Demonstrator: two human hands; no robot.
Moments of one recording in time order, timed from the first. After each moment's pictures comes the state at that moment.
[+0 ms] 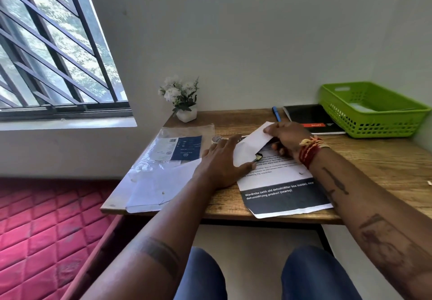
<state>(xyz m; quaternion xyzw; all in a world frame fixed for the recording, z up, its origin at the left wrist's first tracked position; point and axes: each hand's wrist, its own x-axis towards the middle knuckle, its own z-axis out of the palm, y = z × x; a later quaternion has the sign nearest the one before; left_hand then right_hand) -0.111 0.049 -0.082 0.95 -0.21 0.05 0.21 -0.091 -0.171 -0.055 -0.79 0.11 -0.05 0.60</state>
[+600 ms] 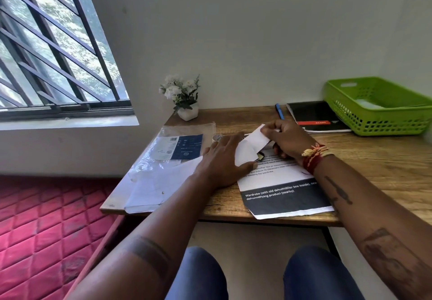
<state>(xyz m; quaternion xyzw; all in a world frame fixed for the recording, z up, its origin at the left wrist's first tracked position) -0.109 0.048 -0.080 0.95 -0.23 0.06 0.19 -0.100 -0.171 -0.063 -0.85 0.01 -0.07 0.52</state>
